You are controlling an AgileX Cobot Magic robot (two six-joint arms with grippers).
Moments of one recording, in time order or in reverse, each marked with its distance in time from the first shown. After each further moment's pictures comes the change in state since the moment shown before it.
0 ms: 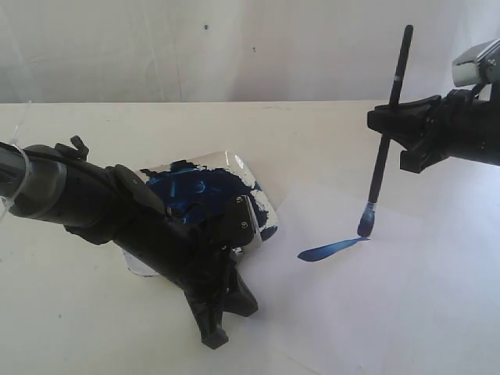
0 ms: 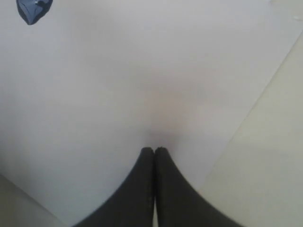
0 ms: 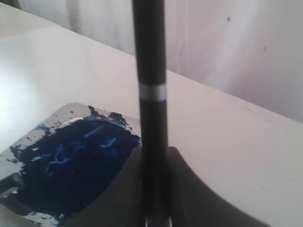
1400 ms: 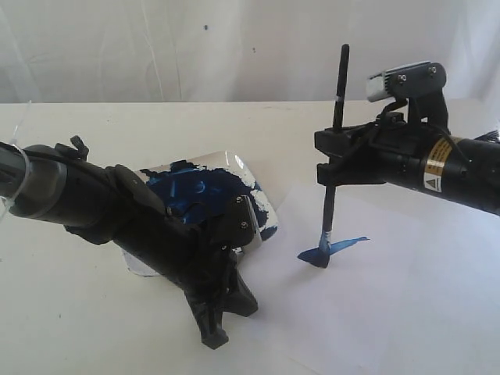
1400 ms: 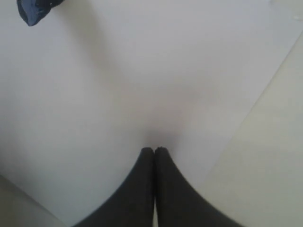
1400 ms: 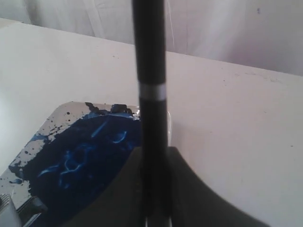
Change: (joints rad) left arm 0.000 0.000 0.000 0.000 0.000 0.000; right arm 0.397 -0.143 0.149 0.496 0.454 -0.089
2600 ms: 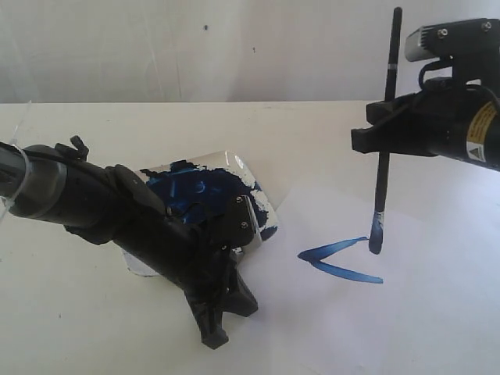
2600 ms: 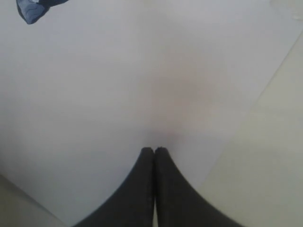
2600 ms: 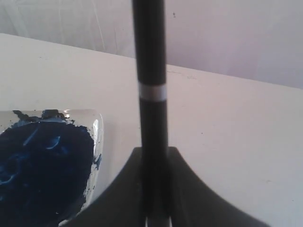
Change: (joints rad) left arm 0.000 0.000 0.000 0.000 0.000 0.000; right arm 0.002 -0.182 -0.060 -0.045 0.378 0.098
